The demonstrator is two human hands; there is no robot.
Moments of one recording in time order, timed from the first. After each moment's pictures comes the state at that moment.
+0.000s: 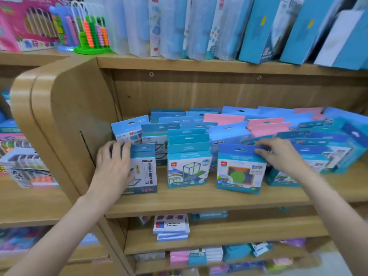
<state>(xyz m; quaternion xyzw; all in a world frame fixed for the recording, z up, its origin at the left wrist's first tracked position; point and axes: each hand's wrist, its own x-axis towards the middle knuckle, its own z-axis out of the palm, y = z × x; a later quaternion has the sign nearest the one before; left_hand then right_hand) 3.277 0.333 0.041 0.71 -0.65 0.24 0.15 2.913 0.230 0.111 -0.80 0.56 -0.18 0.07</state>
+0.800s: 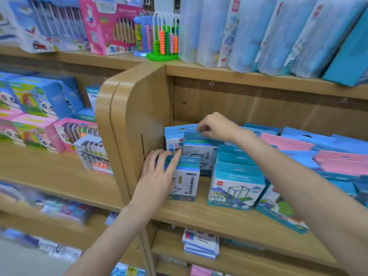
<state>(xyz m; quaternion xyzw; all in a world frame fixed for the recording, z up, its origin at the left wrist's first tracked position) 3.277 0.347 0.038 0.72 -0.63 0.22 0.18 3.172 0.150 0.144 -0.97 0.23 -0.06 0.03</state>
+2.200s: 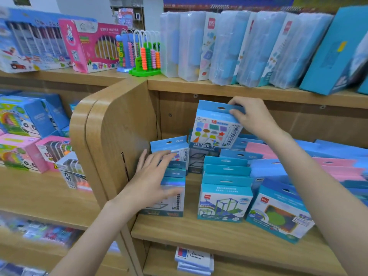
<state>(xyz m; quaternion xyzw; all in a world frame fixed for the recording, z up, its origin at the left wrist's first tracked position) 3.287 0.313 0.078 0.69 -0.70 0.06 0.19 3.087 0.121 0.189 -0.88 0.35 -0.33 0.02</state>
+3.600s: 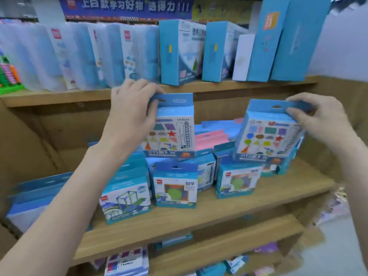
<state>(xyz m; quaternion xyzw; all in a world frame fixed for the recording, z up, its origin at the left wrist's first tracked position) 3.080 0.247 0.215 0.46 -0.74 0.26 0.41 2.726 0.219 0.205 -0.73 0.53 -0.43 -0.06</state>
